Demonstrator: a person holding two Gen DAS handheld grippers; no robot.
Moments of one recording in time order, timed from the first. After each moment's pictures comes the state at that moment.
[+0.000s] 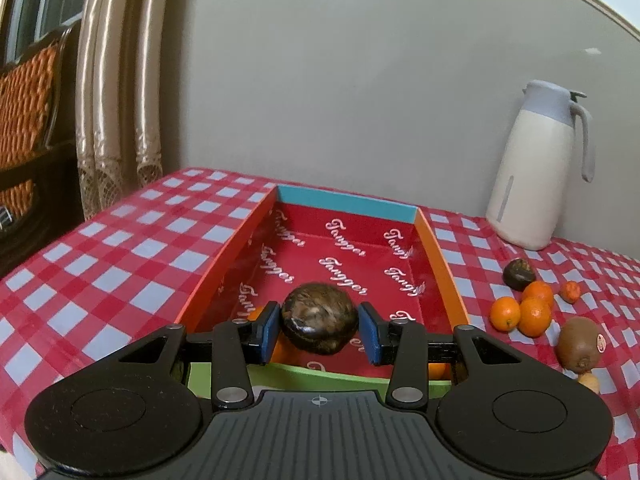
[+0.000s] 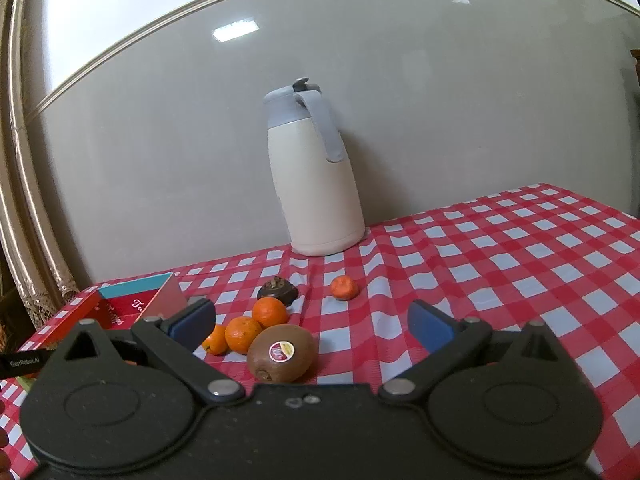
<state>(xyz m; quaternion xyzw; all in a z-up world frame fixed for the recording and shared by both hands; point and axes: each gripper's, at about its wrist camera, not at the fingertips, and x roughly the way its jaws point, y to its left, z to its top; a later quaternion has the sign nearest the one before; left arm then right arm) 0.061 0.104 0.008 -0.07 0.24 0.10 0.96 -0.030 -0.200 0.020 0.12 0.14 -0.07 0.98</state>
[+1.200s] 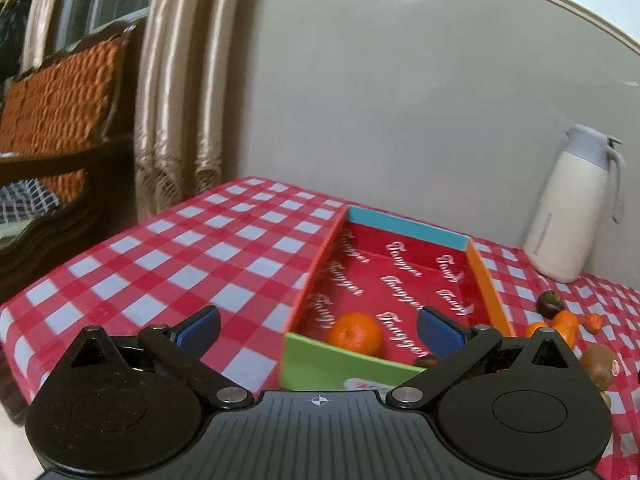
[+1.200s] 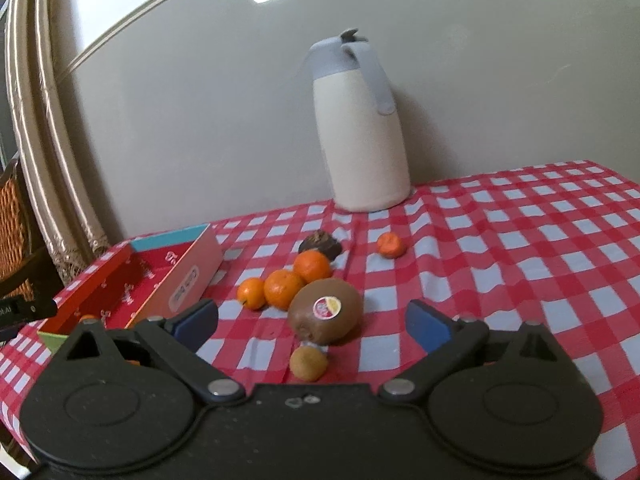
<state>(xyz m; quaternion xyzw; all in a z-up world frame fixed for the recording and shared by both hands) 0.019 0.144 0.021 -0.10 0.22 0.16 0.96 -0.010 -0.179 0.008 0.10 0.20 0.00 0.97</state>
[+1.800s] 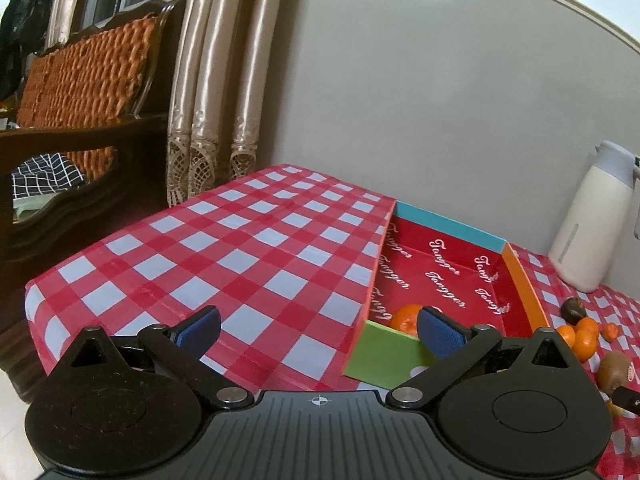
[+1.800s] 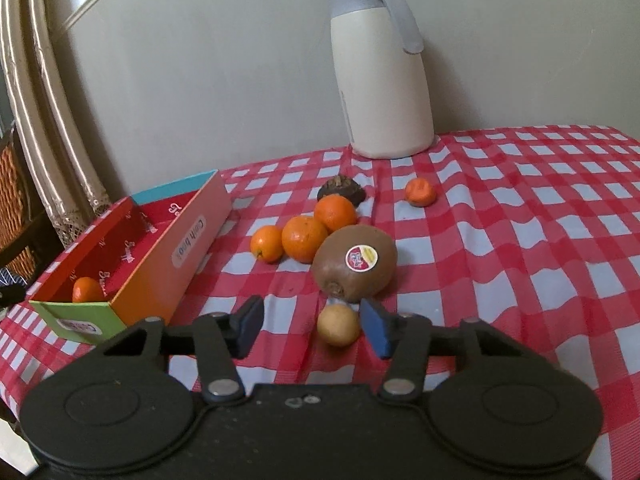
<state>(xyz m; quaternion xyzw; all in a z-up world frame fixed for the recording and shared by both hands) 0.002 0.181 0.013 -0.13 0.23 0.18 0.95 0.018 -0.160 -0.011 0.10 0.27 0.01 0.96</state>
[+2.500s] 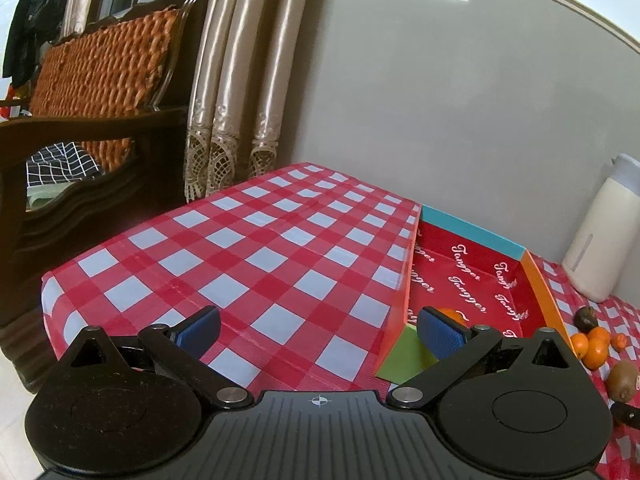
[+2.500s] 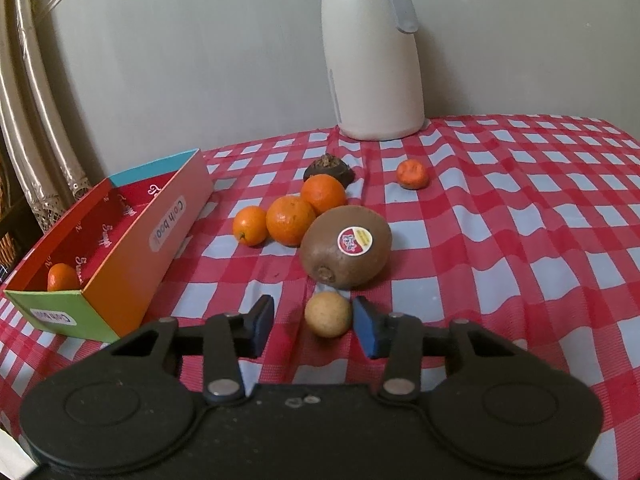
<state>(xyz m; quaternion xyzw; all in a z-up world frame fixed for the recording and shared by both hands) -0.004 0.201 0.010 -0.15 0.23 0.20 0.94 0.030 -0.157 -0.020 0.09 0.30 -0.01 0.95</state>
